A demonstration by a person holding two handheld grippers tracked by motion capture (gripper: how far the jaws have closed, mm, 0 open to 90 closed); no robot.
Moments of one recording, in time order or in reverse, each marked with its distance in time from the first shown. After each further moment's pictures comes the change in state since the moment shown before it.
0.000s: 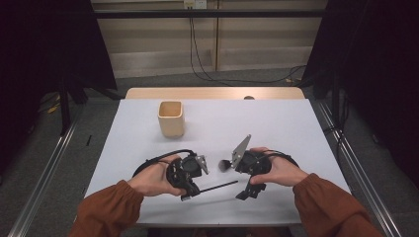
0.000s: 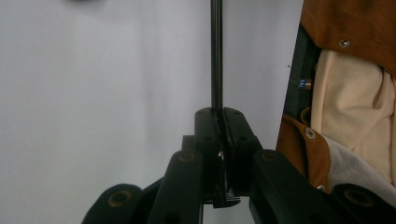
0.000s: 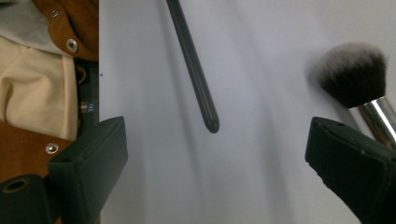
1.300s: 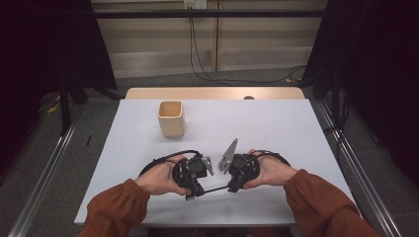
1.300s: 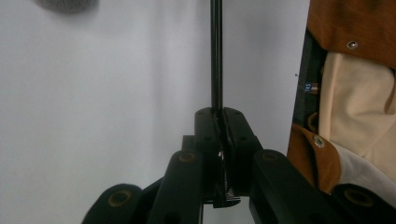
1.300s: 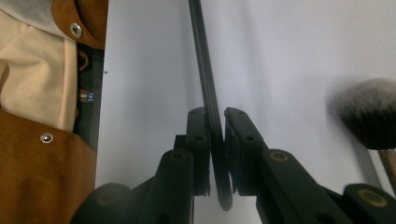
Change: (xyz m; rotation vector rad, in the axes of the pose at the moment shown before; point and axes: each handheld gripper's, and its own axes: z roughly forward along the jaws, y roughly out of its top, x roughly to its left) left arm 0.004 0.009 0.013 -0.009 -0.016 0.035; right arm 0.003 0.020 0.014 0.062 0.026 -0.118
